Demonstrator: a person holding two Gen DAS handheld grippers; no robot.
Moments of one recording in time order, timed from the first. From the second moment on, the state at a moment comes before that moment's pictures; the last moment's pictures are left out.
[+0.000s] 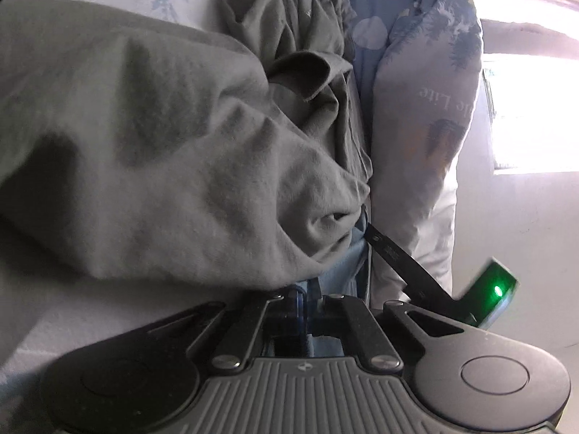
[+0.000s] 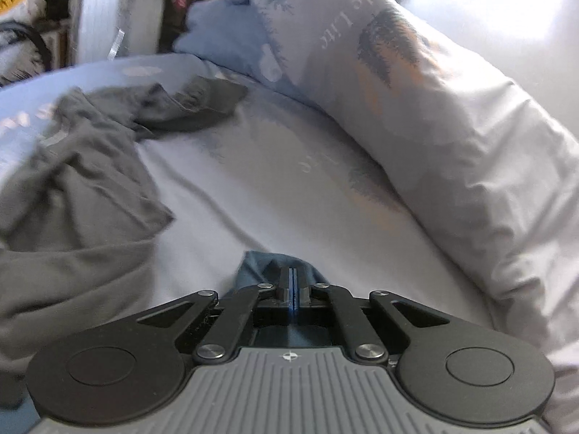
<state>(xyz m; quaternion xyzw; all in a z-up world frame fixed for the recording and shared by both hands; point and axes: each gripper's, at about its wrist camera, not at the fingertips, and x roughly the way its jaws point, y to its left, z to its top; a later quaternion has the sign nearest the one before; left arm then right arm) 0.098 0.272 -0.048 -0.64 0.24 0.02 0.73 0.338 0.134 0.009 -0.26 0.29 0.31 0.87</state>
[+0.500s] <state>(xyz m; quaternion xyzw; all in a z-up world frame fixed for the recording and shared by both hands) 0.113 0.260 -0.026 -0.63 0.25 -0.06 0.73 0.291 0.058 0.056 -0.15 0.29 0.32 0.89</state>
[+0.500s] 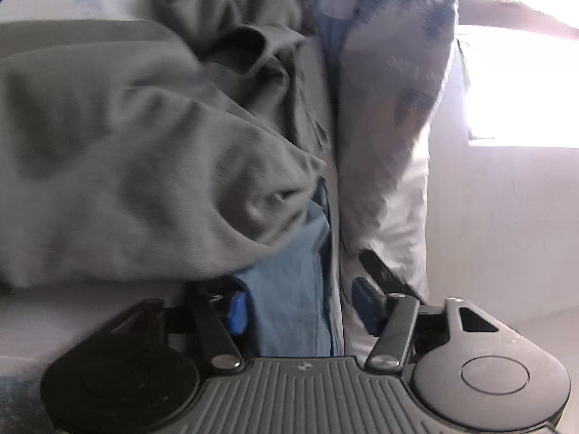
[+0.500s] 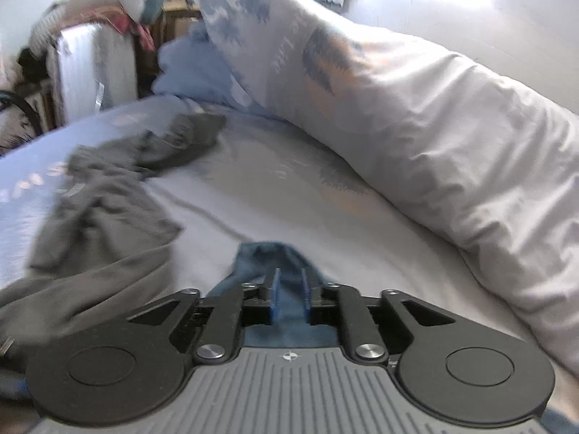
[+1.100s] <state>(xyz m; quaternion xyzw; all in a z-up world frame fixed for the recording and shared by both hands) 0.027 0.280 0.065 -0.56 0.24 -0.08 0.79 -0.004 -0.126 0.107 -0.01 0.29 0.26 0.92</state>
